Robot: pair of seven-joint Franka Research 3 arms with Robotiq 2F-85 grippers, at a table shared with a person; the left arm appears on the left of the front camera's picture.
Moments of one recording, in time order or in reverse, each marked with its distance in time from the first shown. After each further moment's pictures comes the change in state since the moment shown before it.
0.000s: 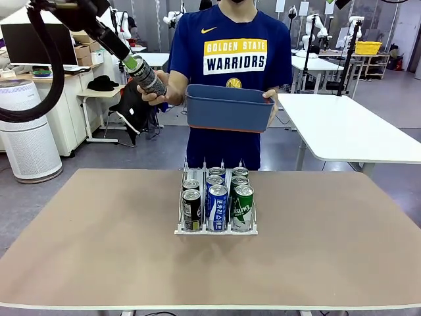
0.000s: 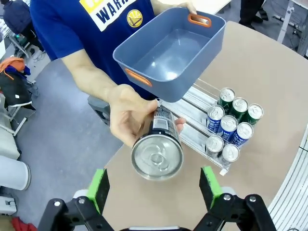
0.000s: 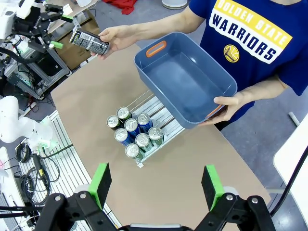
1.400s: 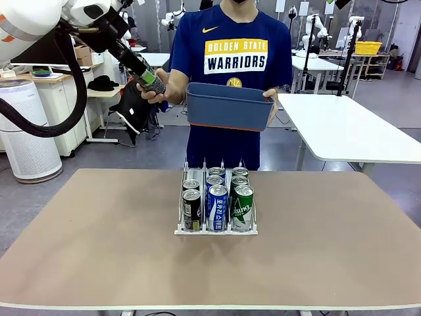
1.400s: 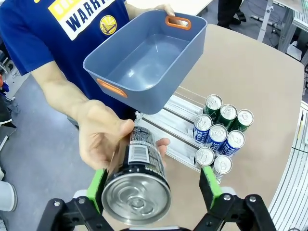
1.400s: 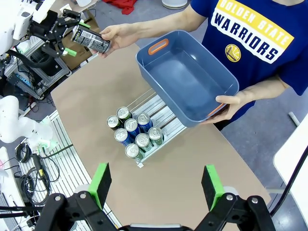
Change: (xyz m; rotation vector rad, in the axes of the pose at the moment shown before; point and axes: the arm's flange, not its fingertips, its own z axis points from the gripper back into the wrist) left arm 0.001 0.005 -0.053 -0.125 -0.050 -0.033; right arm 0.000 0.000 0.000 0.000 0.000 0.000
